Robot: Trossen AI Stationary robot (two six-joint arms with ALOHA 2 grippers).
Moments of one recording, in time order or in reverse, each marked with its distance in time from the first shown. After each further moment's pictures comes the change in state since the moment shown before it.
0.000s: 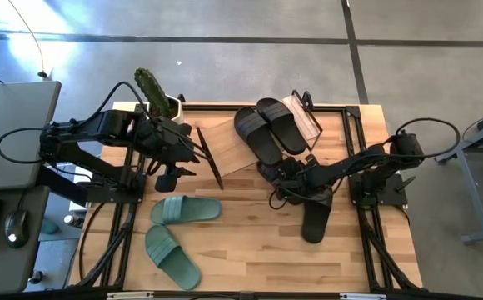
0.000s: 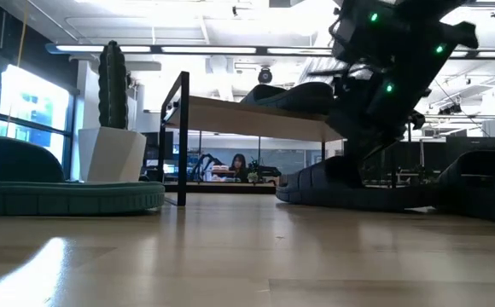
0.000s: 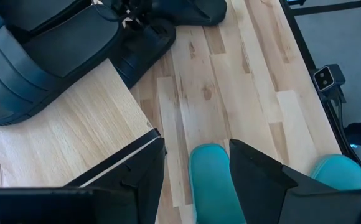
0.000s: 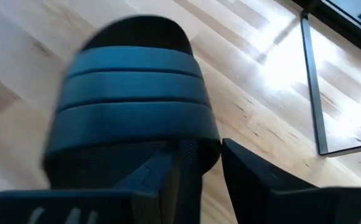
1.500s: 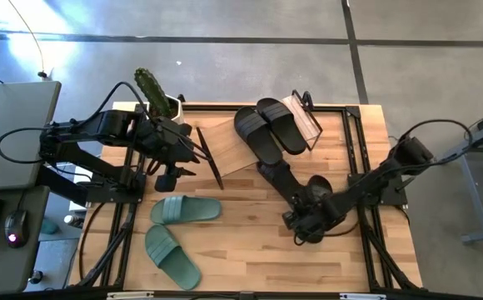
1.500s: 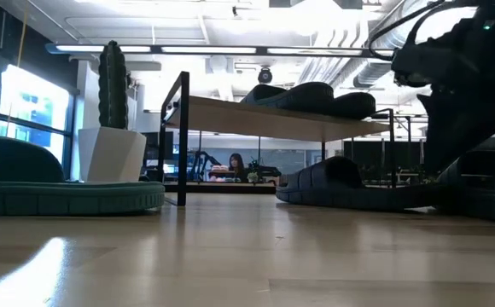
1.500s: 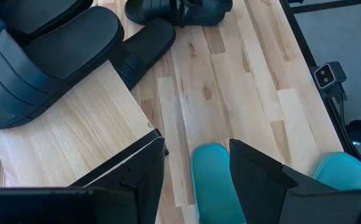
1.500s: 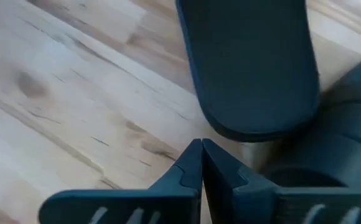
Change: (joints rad) left arm 0.000 0.000 0.000 0.000 0.000 0.018; right arm 0.373 -0.026 0.052 -0.163 -0.286 0.628
